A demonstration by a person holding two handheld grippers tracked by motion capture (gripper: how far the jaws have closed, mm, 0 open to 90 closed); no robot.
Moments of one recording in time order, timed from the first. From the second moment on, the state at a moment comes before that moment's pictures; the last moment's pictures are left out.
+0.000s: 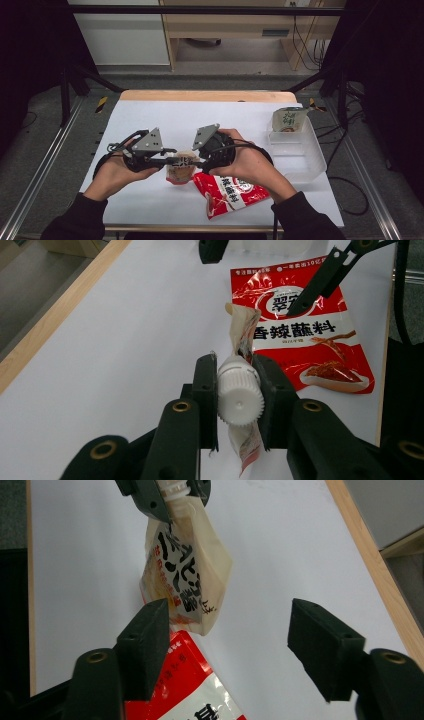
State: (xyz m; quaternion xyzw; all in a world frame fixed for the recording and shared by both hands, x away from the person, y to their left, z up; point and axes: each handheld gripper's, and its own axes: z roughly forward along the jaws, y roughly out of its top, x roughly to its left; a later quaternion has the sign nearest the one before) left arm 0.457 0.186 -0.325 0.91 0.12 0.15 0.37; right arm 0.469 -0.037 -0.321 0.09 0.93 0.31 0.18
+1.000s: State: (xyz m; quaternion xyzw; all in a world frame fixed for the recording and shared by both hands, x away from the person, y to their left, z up) left arm 0.453 0.177 -0.326 0.91 0.10 0.13 0.39; right arm 0.473 -0.010 -0.316 0.03 0.97 0.23 0.12
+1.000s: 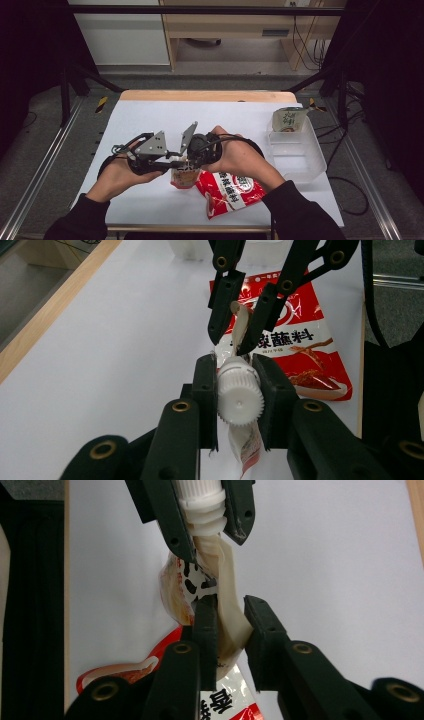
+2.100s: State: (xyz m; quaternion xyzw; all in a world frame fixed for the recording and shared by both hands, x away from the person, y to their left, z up) left arm 0.451 0.215 -0.374 0.86 0.22 0.16 0.43; right arm 0.493 -0.055 -0.267 0.08 0.96 0.21 0.16
